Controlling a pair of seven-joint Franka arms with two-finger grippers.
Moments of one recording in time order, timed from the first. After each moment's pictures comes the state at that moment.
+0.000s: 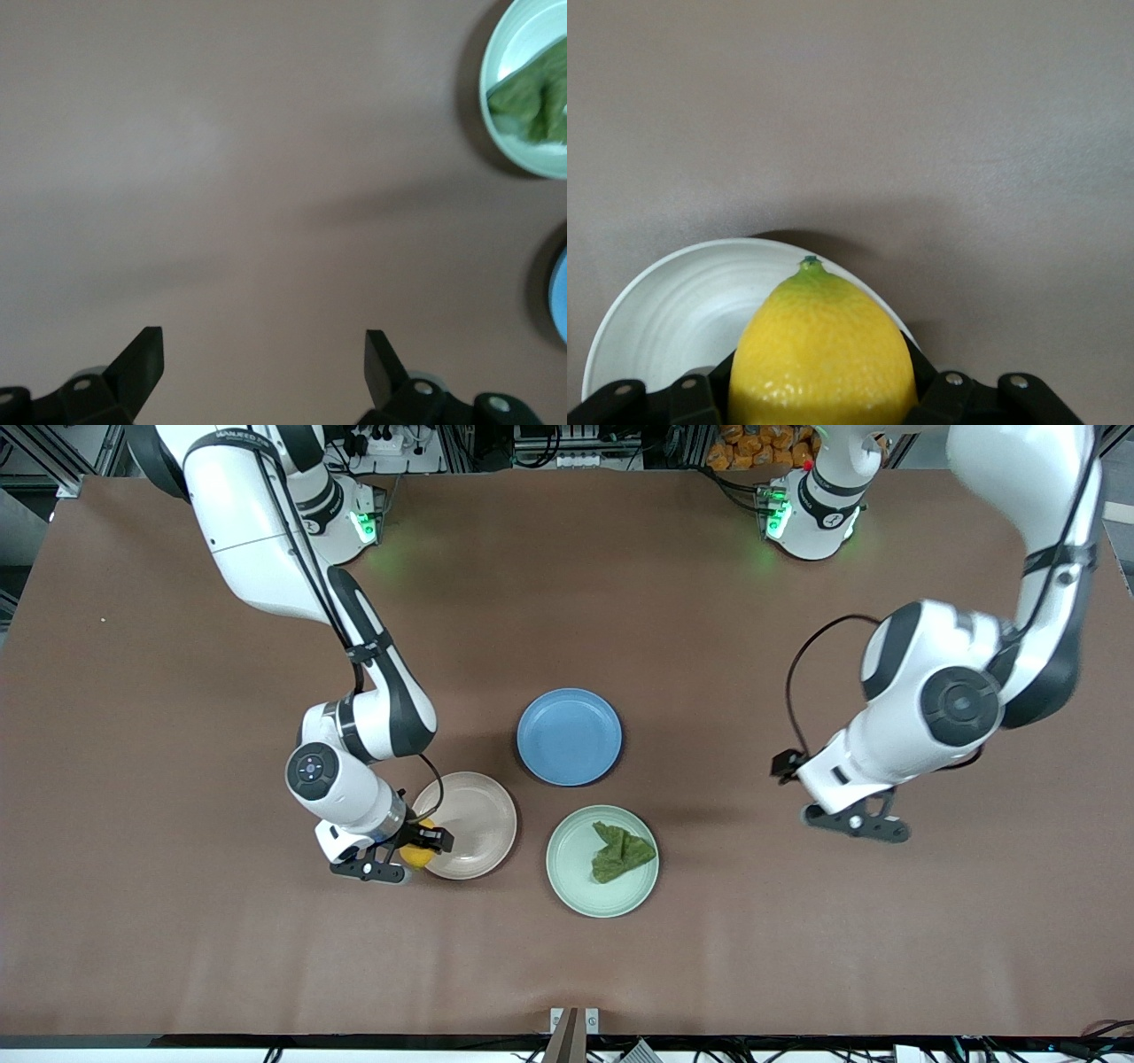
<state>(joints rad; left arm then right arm) -0.03 0.41 -0.30 -1.55 0.13 1.86 -0.14 0.43 0.78 -0.10 -1.52 0.25 2.44 0.35</state>
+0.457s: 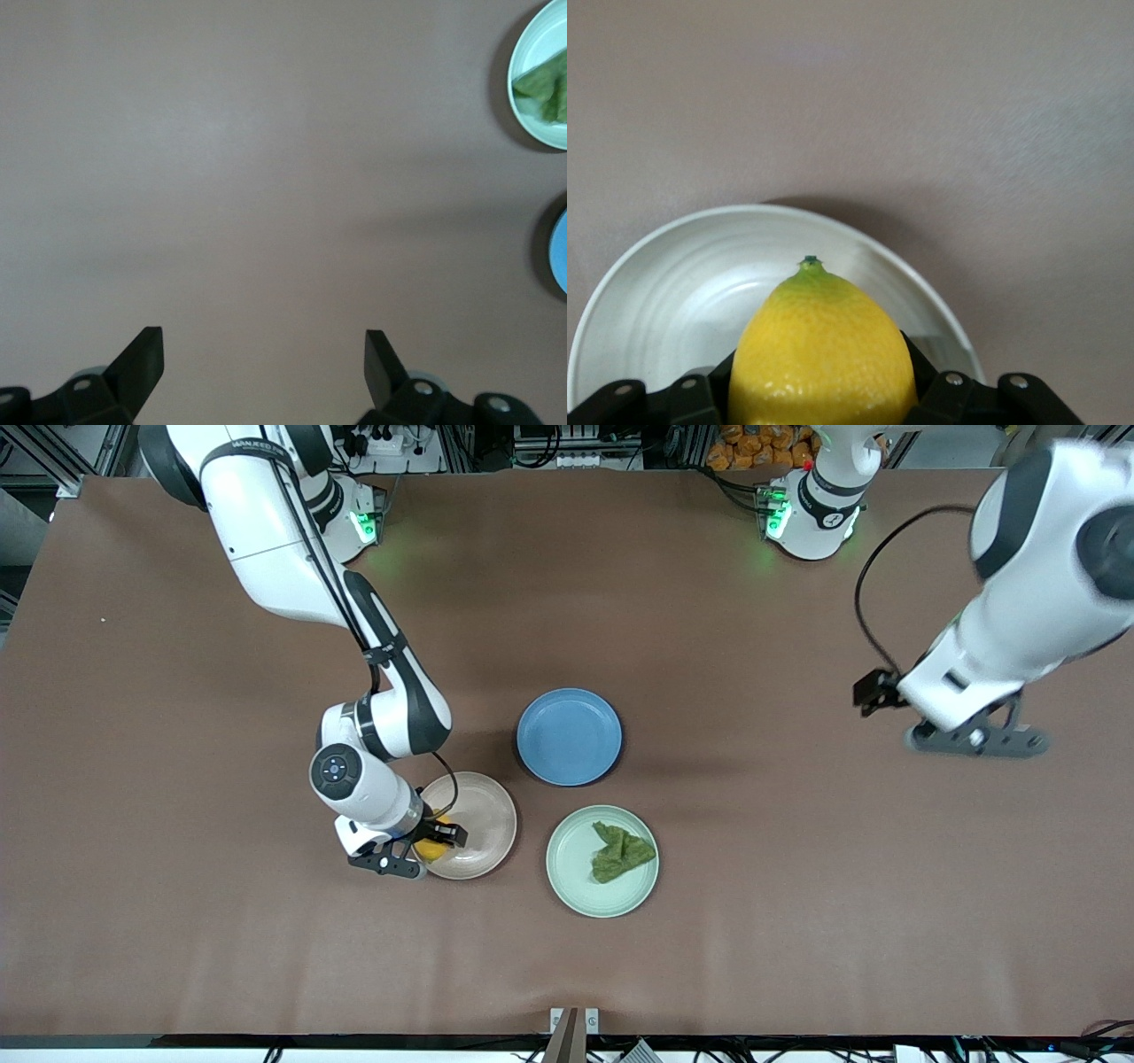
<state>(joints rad) 0.04 0.14 -0.30 -1.57 0.13 1.65 -0.15 0.45 0.81 -0.09 -1.52 0.25 2.44 0.43</state>
